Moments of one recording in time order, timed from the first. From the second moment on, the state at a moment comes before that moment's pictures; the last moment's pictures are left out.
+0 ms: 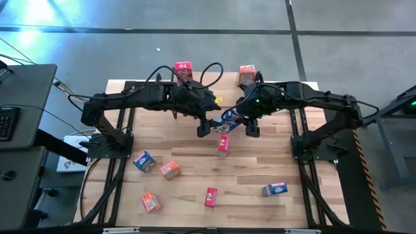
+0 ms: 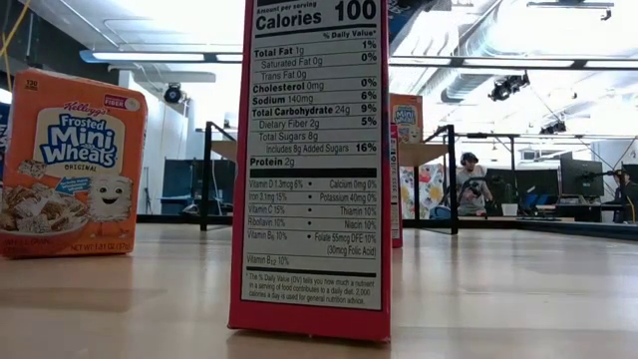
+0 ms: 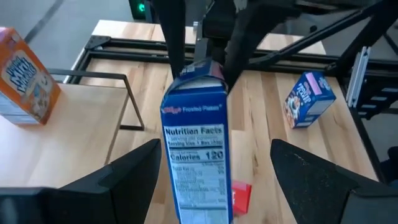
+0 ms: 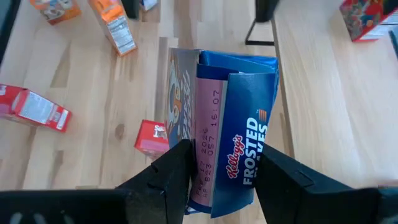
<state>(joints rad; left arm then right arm) 0.06 1.66 1.78 -0.72 0.01 -0.02 -0.07 1.44 1.66 -1.09 0.00 -0.11</state>
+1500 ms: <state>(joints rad) 0.07 1.68 1.78 -0.66 -0.03 -0.08 -0.07 1.44 1.66 -0.99 -0.08 -0.14</state>
